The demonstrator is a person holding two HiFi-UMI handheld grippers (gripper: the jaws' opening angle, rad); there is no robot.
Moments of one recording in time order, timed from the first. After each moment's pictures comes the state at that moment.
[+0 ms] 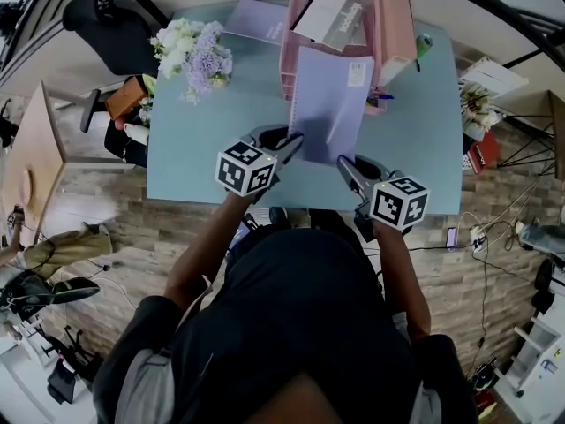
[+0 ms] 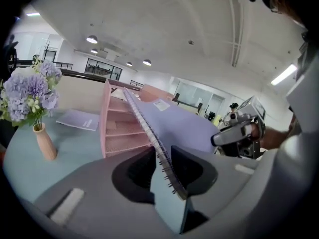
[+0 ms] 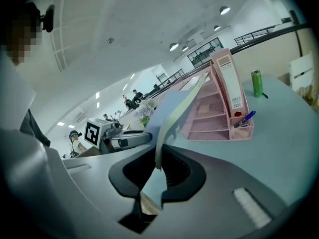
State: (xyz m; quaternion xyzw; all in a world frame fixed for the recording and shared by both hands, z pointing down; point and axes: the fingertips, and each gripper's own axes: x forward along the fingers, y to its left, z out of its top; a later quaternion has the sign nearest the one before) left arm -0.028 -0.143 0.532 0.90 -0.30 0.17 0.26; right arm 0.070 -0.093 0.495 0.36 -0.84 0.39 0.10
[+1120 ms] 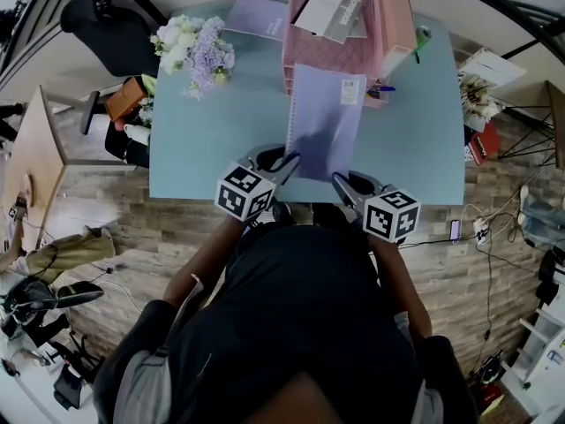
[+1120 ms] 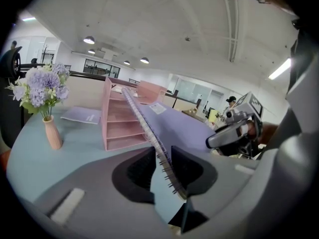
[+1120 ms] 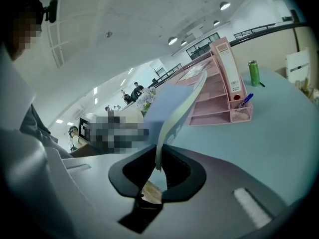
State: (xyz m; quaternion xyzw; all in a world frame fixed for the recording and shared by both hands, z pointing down) left arm -0.046 -0.080 0.544 0.90 -0.30 0.19 0.25; right arm 0.049 -0.036 0.520 0.36 -0.83 0.40 0.13
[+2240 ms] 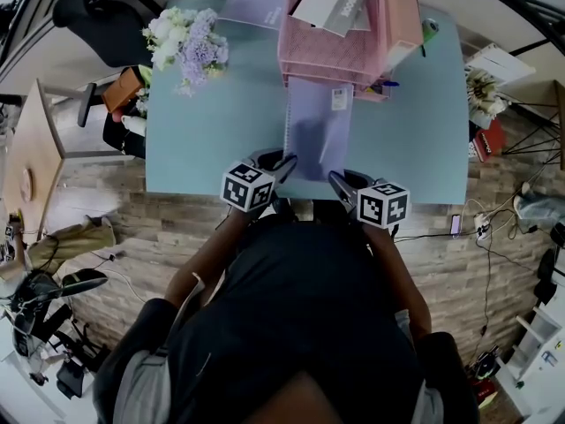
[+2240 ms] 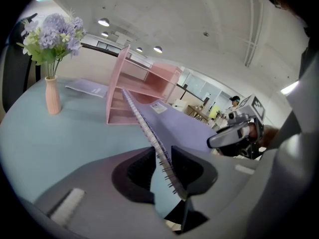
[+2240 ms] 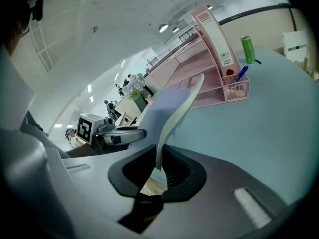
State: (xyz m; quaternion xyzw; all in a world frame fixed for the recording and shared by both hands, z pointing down) left arm -0.044 -0.076 0.622 0.86 -0.31 0.21 0.34; right arm 0.059 -0.040 0.592 0.34 -0.80 0.47 0.17
